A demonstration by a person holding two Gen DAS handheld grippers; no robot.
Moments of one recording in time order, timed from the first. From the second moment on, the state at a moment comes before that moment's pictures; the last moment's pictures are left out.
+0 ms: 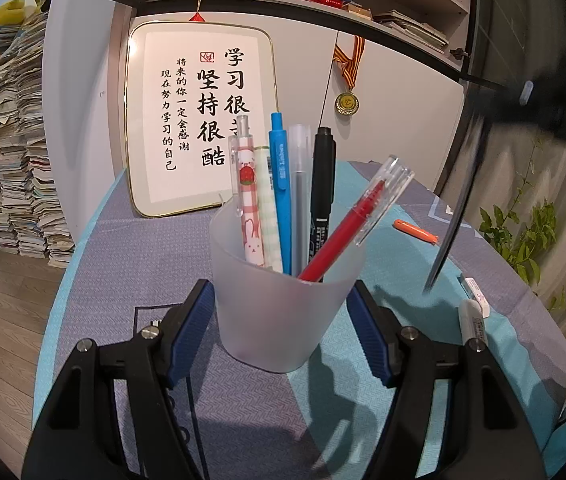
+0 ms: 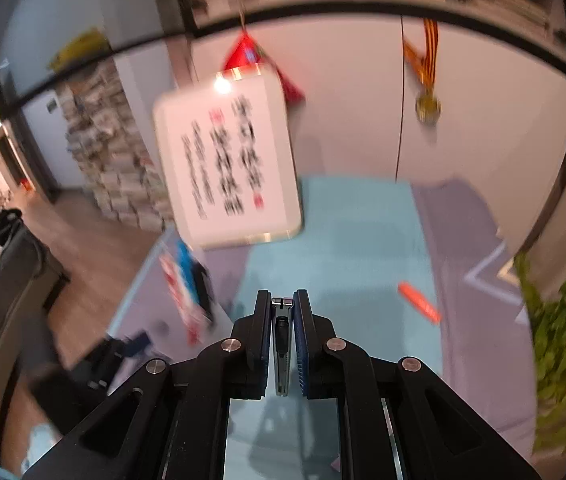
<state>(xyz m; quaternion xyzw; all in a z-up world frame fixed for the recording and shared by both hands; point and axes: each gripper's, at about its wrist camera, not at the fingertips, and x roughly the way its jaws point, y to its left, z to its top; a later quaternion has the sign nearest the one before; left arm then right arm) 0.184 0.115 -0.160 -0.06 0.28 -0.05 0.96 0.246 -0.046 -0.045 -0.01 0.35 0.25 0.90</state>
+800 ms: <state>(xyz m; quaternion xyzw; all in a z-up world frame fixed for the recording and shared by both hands) 0.184 0.115 -0.160 -0.06 0.28 -0.05 0.96 0.232 0.031 -0.031 -0.04 0.29 0.36 0.88</state>
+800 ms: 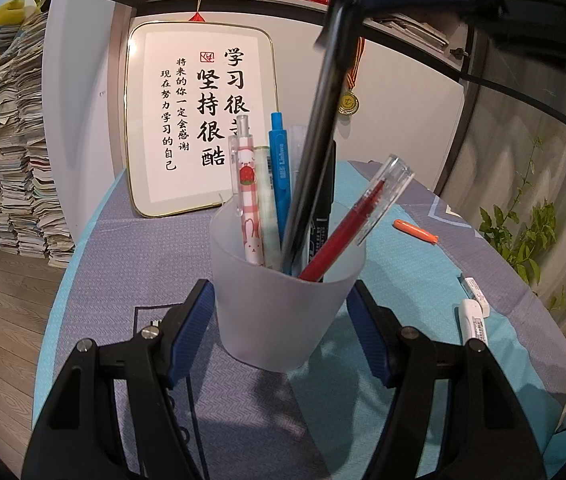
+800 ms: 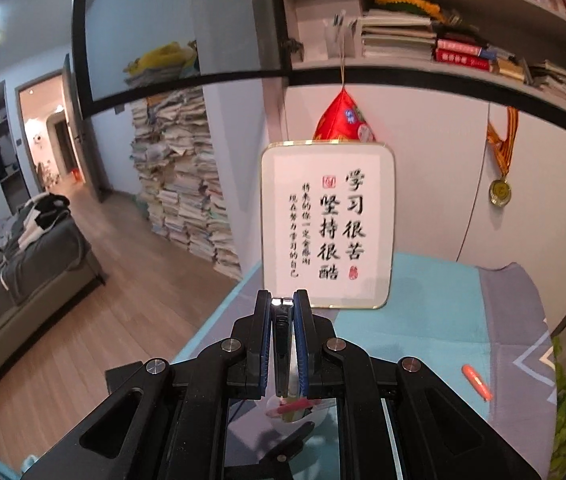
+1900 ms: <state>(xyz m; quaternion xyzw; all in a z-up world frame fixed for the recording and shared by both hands) 0.183 0.116 -0.161 -0.06 0.28 -0.05 0.96 0.270 -0.041 -0.050 -0.04 0.34 0.28 0.90</state>
